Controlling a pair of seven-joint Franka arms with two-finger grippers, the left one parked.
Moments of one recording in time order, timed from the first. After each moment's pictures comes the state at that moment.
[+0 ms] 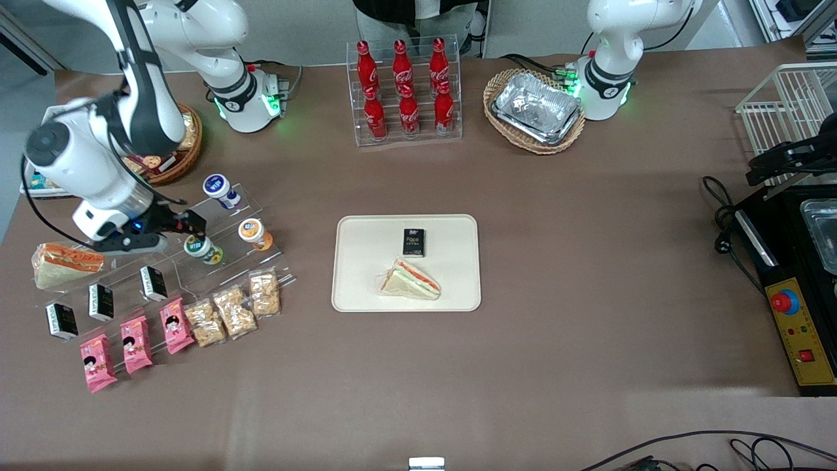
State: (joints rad) arm -0.03 -0.09 0.00 -2.37 0.03 2.34 -0.09
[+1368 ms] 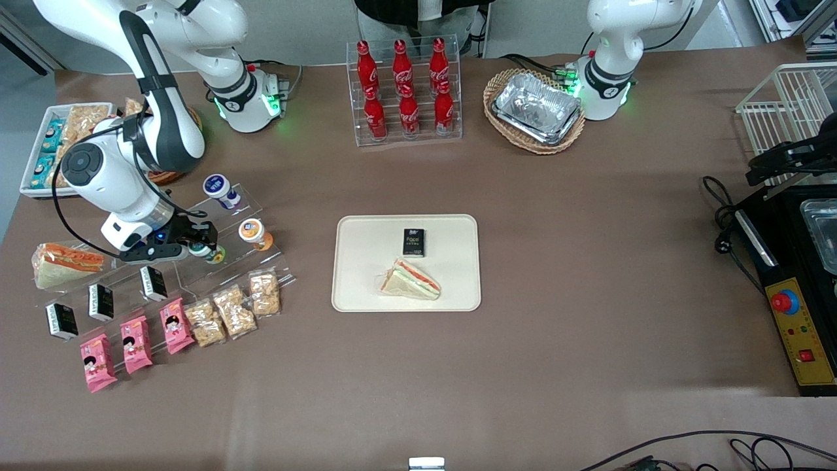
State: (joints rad) arm -0.01 -0.01 0.00 -2.41 0.03 2.44 -0.09
